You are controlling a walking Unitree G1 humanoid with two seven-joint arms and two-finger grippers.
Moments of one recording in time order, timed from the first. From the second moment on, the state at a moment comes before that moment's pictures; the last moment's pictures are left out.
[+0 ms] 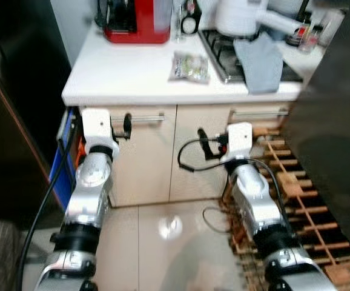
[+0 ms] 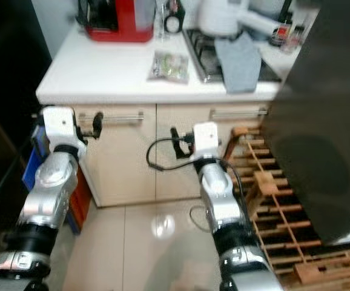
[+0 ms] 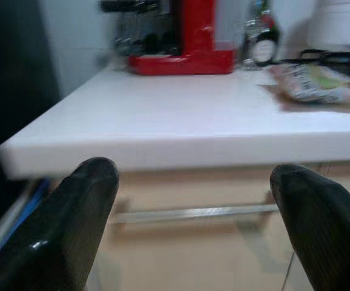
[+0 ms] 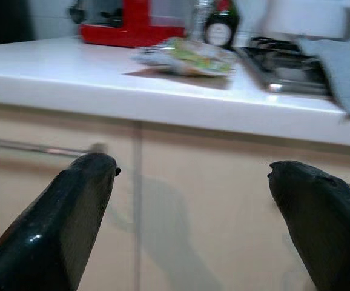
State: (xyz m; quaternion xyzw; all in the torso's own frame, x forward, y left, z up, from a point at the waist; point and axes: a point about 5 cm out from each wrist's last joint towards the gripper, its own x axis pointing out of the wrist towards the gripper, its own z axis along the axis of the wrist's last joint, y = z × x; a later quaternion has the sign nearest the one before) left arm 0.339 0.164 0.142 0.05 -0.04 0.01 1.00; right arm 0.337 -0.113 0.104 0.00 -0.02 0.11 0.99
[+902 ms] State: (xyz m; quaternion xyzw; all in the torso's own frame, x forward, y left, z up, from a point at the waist) left arm 0.376 0.122 0.212 -0.01 -0.10 -0.07 0.99; right arm 0.341 -0.156 0.195 0.04 -0.19 -0.02 0.98
